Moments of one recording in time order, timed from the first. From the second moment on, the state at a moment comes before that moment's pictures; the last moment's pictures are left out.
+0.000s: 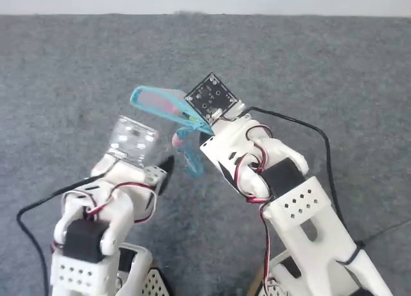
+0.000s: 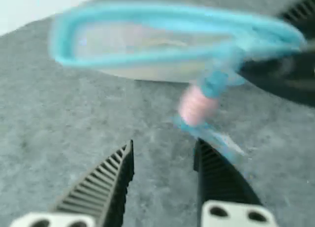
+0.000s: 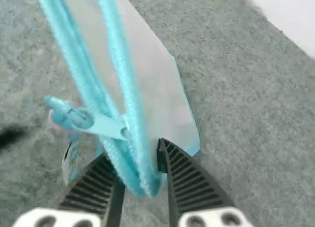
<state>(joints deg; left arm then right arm) 6.0 -76.1 55.2 75.6 -7.8 -35.1 -40.1 36.1 52.2 14.0</state>
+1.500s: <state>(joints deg) -1.8 -75.7 63.5 62.5 -5.0 -39.1 -41.8 44.9 52.0 19.6</state>
